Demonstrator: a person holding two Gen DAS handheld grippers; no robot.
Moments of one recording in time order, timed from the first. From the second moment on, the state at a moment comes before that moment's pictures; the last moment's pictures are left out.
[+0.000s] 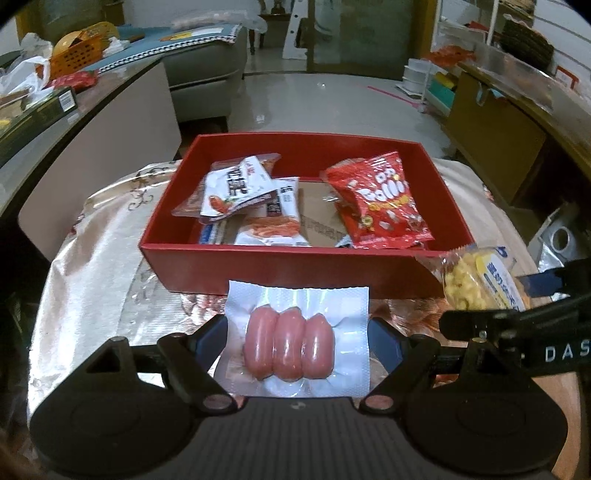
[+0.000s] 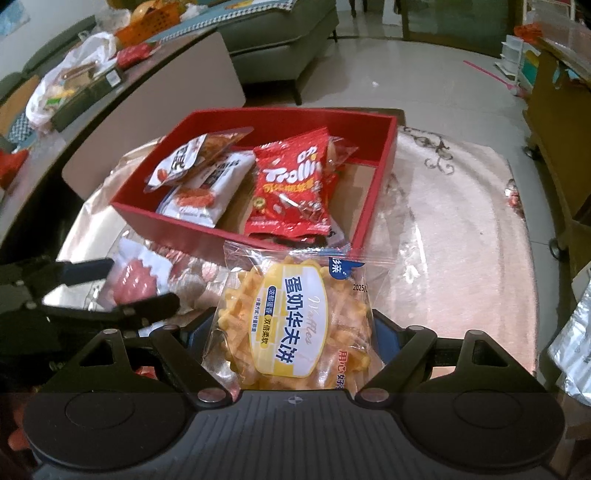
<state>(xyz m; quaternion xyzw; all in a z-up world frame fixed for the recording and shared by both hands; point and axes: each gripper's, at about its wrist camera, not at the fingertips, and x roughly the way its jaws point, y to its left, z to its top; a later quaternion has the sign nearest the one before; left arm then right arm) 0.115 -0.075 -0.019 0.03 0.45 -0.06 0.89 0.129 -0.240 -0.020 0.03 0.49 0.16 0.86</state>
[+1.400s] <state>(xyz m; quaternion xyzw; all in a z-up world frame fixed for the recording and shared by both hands) 0.240 -0.090 -0.024 0.02 0.44 -0.05 0.90 0.228 -0.243 -0.004 0.15 0.43 0.15 0.88</state>
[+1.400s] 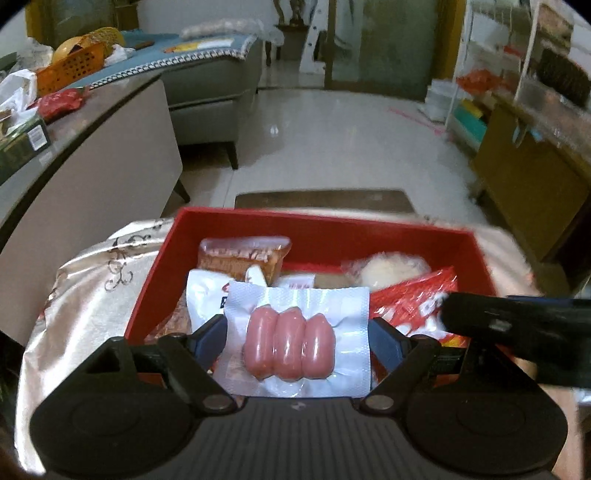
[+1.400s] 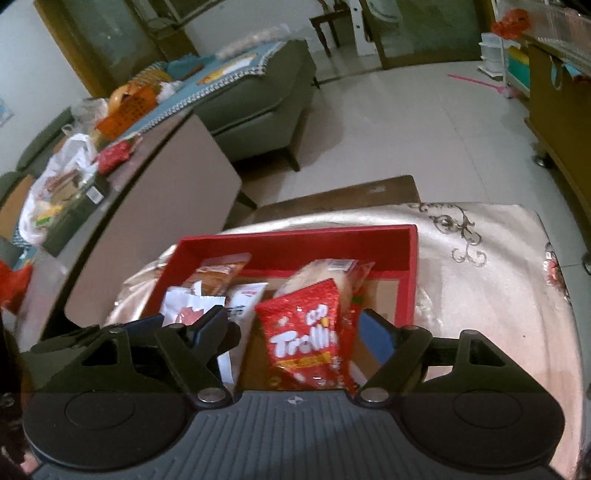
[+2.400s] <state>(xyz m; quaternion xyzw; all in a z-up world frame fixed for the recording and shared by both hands) 0.217 -0.070 -0.021 0.01 0.46 -0.06 0.89 0.141 -0.209 -0.075 0.08 0.49 0.10 0.86</state>
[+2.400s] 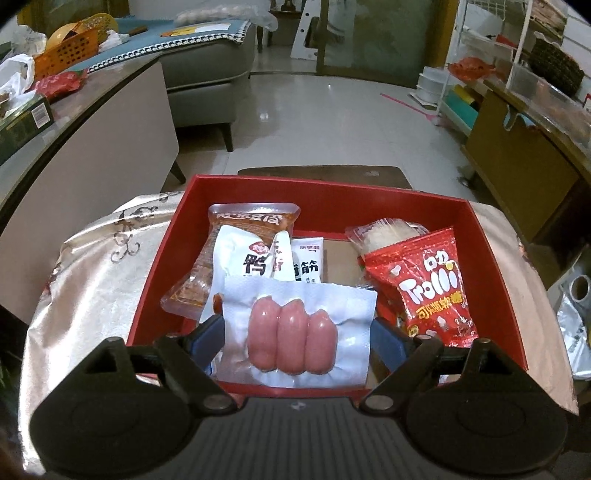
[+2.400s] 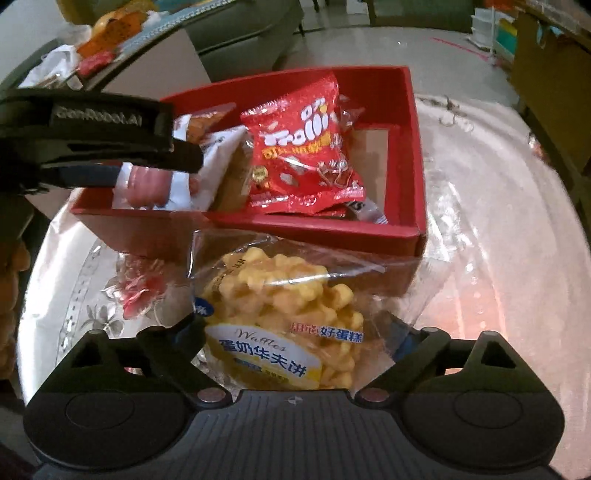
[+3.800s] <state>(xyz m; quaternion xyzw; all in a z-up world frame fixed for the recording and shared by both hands) 0.224 -0.060 -0.005 0.05 0.45 -0.01 0.89 0.193 -0.241 0.010 0.11 0.37 0.06 0.92</state>
